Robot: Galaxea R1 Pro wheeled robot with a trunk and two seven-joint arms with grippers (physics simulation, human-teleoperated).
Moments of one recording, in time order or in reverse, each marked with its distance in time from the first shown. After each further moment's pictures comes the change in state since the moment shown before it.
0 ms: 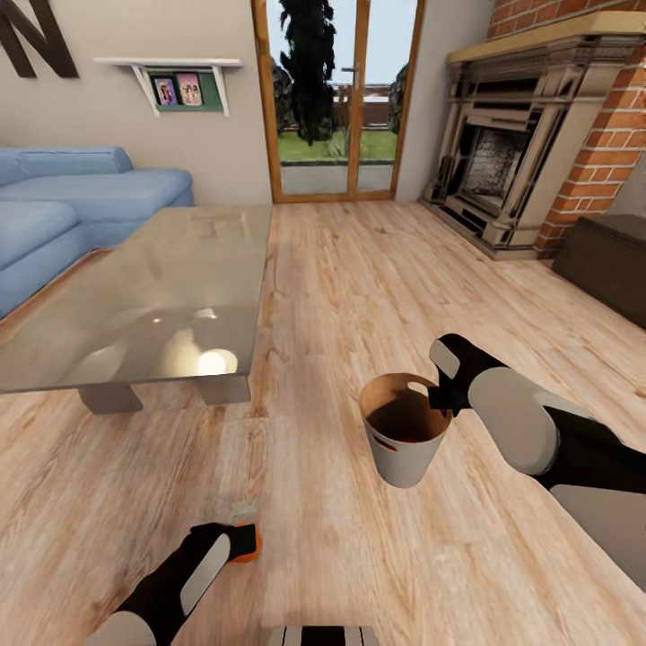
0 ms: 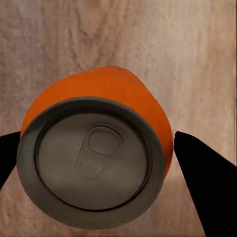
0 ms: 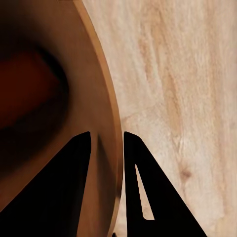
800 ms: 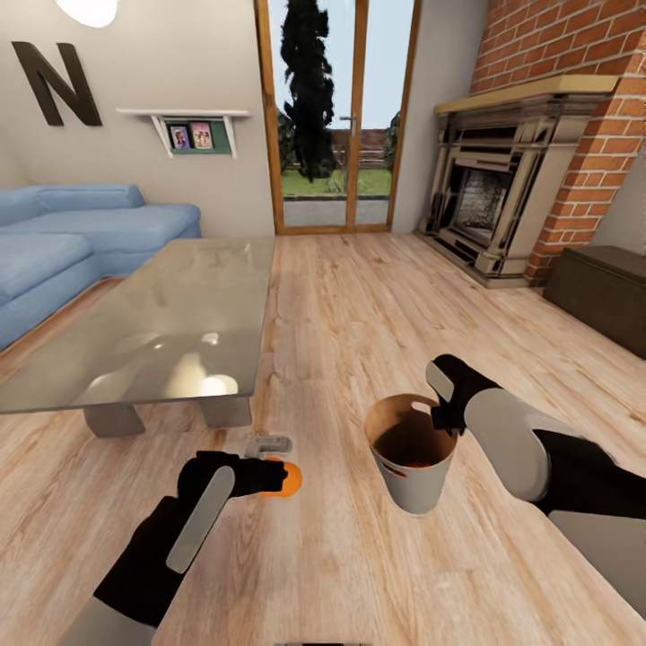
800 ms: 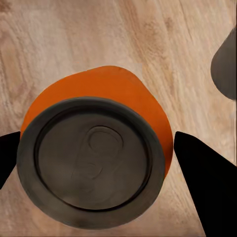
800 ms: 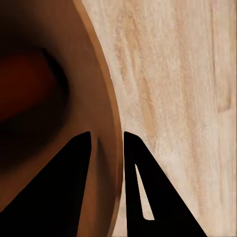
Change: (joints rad) left arm 0.002 -0.009 0.008 -0.688 0.011 0.546 0.014; right arm 0.084 0.006 0.088 -0.015 0.011 0.000 -0.002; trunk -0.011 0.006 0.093
